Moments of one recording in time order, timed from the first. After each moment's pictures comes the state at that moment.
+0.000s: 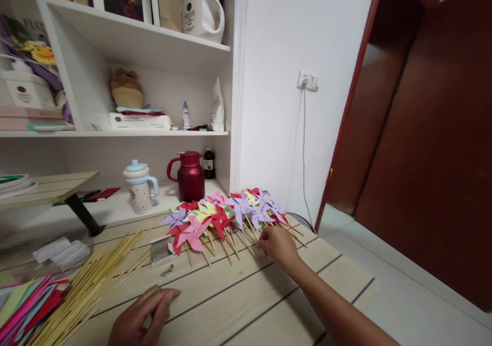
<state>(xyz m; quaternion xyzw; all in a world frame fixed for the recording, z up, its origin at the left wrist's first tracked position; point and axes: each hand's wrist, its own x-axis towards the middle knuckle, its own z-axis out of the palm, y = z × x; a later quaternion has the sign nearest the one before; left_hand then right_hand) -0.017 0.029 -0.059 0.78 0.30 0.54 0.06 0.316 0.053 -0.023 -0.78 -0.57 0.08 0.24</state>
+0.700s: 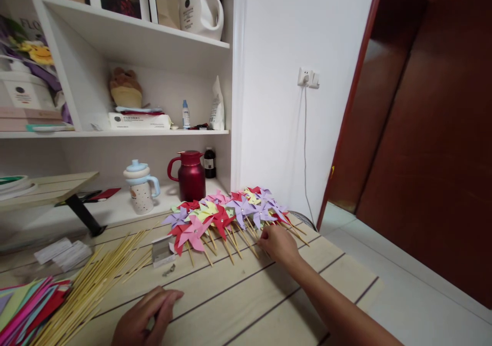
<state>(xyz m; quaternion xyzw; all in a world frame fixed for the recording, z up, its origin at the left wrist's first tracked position) -0.020 0.036 -0.068 0.80 0.27 0.53 0.01 0.311 0.053 -0.024 -0.79 -0.57 0.04 0.21</state>
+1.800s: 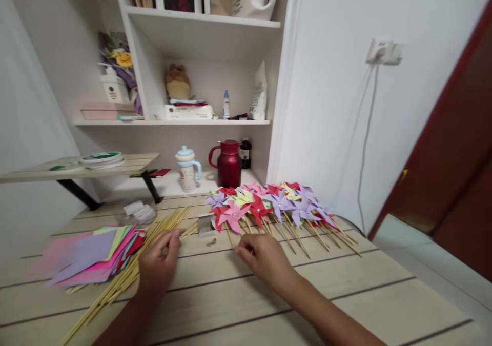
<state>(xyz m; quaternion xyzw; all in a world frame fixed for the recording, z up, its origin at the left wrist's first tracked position) -0.068 0.041 -0.024 0.70 0.43 0.56 -0.11 0.184 0.027 -0.010 -0.56 -0.77 0.13 0.26</state>
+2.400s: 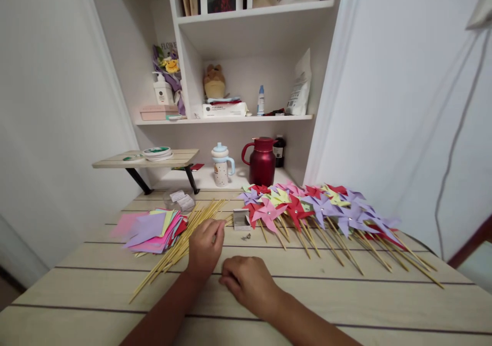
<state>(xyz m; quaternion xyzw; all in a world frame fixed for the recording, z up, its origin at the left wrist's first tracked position) -0.065 0.041 -0.035 0.72 0.51 0.44 -0.17 0.086 0.014 -0.048 -0.38 -0.88 0.18 0.22</state>
